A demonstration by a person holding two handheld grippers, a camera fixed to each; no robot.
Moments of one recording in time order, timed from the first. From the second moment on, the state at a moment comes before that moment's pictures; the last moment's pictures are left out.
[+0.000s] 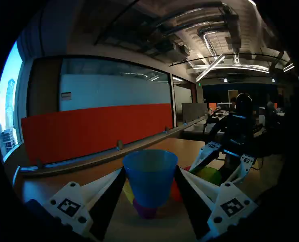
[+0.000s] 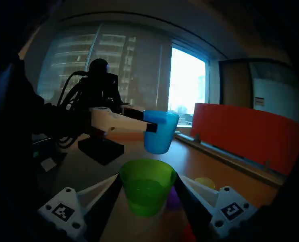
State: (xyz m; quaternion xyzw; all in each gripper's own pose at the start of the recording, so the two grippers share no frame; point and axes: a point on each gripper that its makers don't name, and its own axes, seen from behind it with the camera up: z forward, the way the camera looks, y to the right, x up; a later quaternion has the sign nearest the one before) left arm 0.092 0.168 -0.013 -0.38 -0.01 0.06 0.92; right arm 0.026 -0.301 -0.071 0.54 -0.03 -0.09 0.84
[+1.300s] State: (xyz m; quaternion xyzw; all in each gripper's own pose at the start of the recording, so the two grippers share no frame) left arm -0.010 0.157 -0.019 -0.39 -0.12 0.12 0.90; right arm -0.011 -0.287 -0.077 0.55 -0.09 -0.11 0.82
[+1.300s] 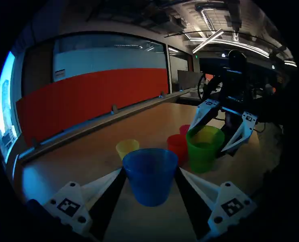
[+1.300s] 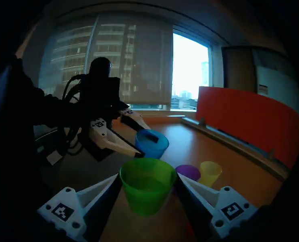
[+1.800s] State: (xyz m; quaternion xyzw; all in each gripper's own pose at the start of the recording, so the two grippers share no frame) left arm -0.036 0.158 -0.027 -0.40 -0.15 0.15 0.89; right arm -0.026 -0.284 -0.080 0.56 -0.12 -0.12 0.81
